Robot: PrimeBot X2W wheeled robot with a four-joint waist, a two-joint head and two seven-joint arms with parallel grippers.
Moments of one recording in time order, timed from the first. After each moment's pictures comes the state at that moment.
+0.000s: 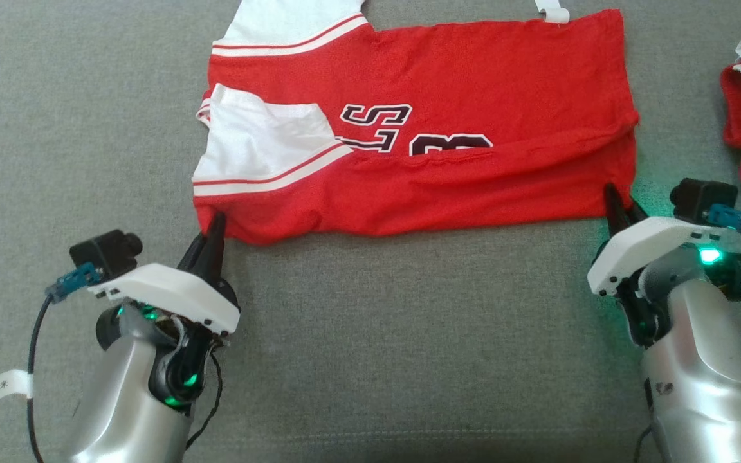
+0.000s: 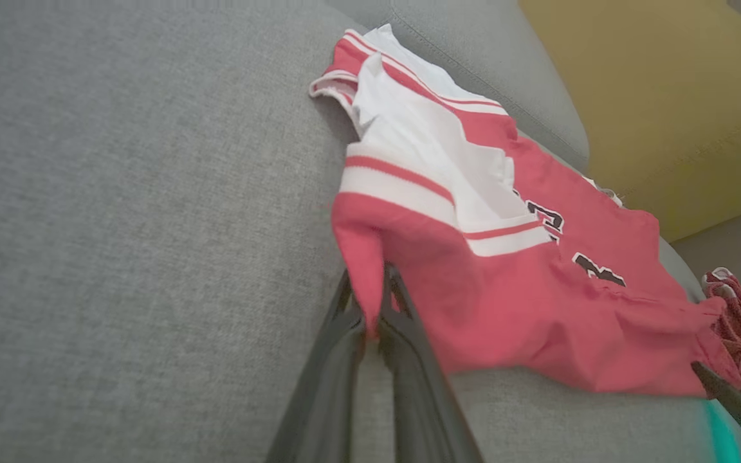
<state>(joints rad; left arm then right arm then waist) -0.31 0.11 -0.24 0.42 -0.71 -0.04 -0.01 -0.48 -0.05 -0.11 0.67 0.13 0.12 0.11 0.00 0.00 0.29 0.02</state>
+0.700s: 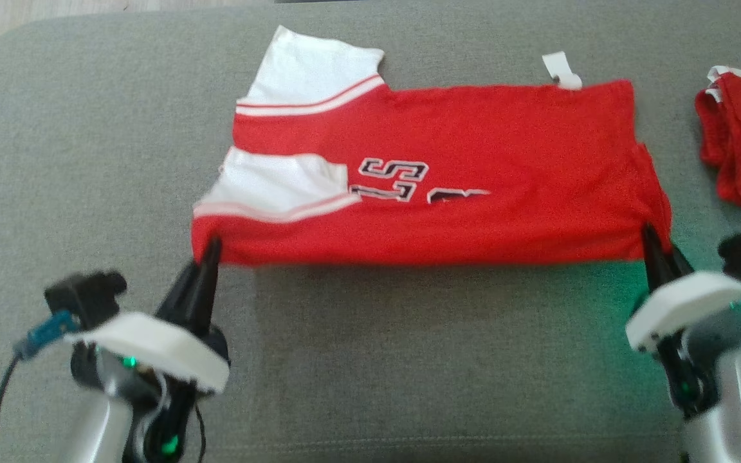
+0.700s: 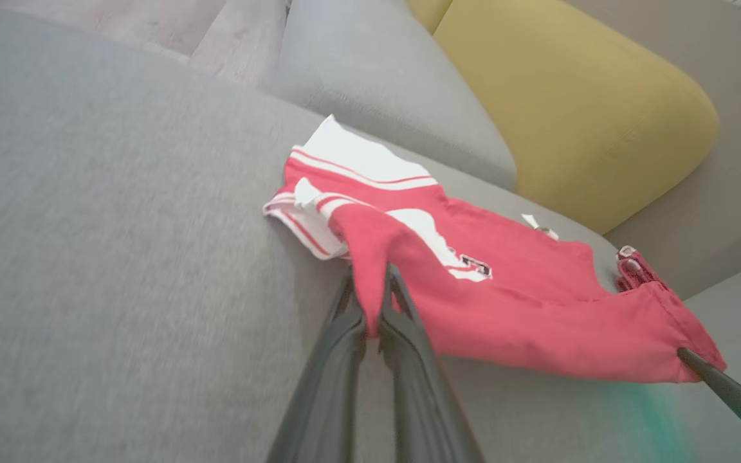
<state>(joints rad) -0.08 0.20 -0.26 0.00 -0.68 0.02 0.04 -0.20 -0.06 -0.14 0.27 0.22 0.12 0.22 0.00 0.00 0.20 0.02</state>
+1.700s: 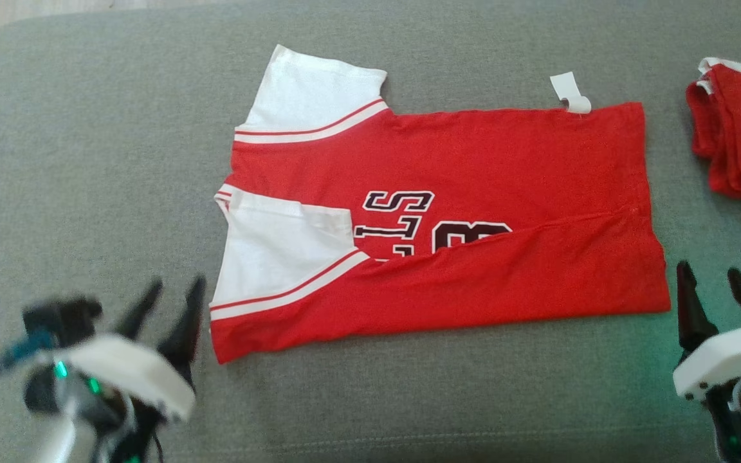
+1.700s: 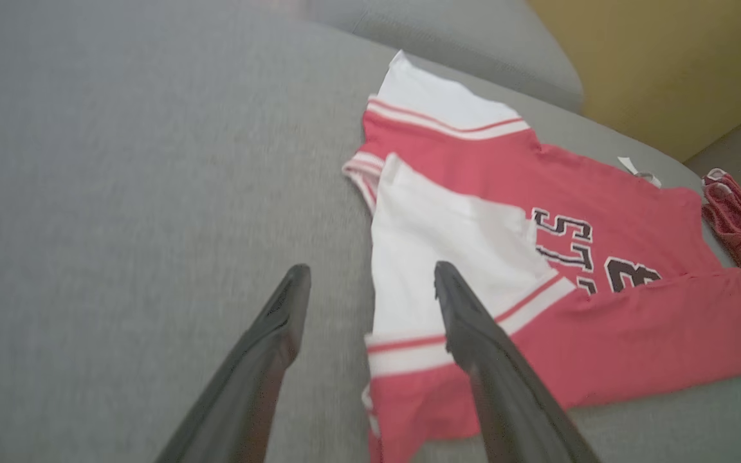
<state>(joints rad) 0.05 0.30 -0.25 -0.02 -0.66 0.07 0.09 0.02 -0.04 -0.24 0.01 0.21 0.12 0.29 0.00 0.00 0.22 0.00</state>
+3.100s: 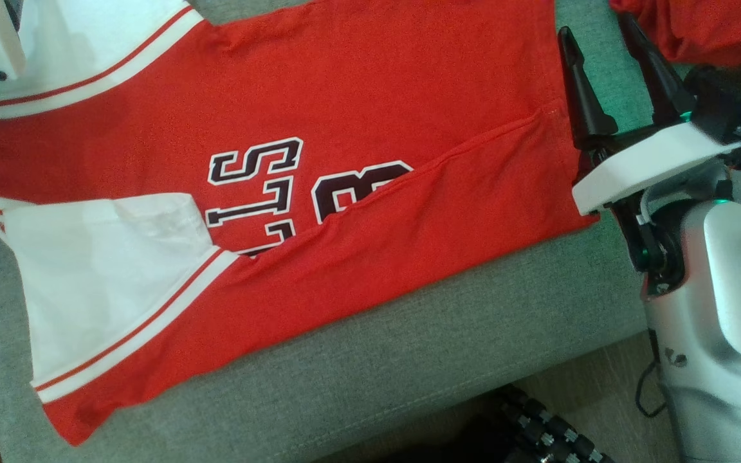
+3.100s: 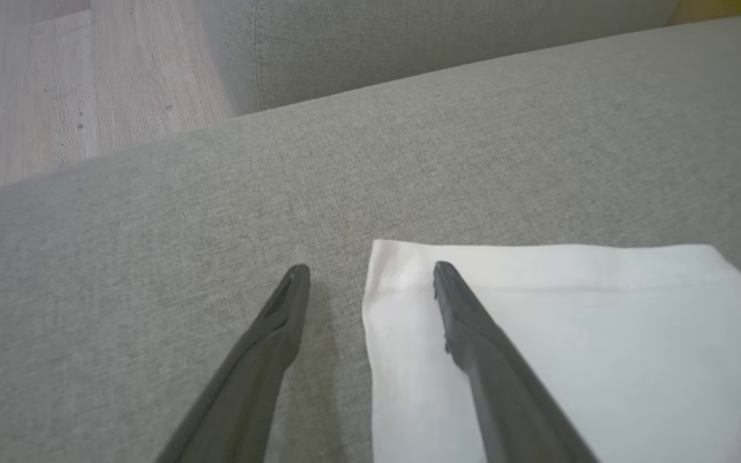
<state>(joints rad) -1.01 0.48 -0.33 0.58 -0.48 -0.03 0.46 -0.51 -0.09 0.12 0.10 0.19 0.12 0.16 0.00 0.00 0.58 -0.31</state>
